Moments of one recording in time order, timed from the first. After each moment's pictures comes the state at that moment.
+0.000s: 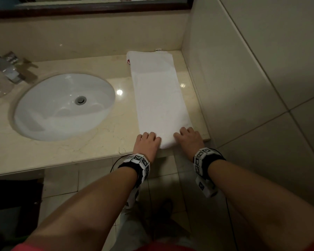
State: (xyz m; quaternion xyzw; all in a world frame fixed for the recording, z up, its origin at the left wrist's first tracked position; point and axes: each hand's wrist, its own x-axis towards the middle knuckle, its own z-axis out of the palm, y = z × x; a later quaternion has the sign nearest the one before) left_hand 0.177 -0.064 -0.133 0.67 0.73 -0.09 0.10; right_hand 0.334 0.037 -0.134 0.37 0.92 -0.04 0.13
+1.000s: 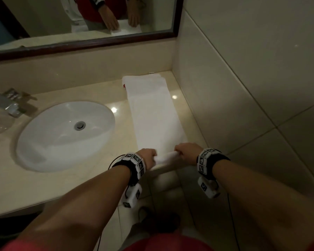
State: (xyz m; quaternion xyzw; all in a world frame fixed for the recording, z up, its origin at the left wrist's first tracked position) left_hand 0.125 -0.023 -0.114 0.61 0.71 -0.06 0.34; right_hand 0.316 0.069 -0.099 0.37 0.88 -0.21 0.23
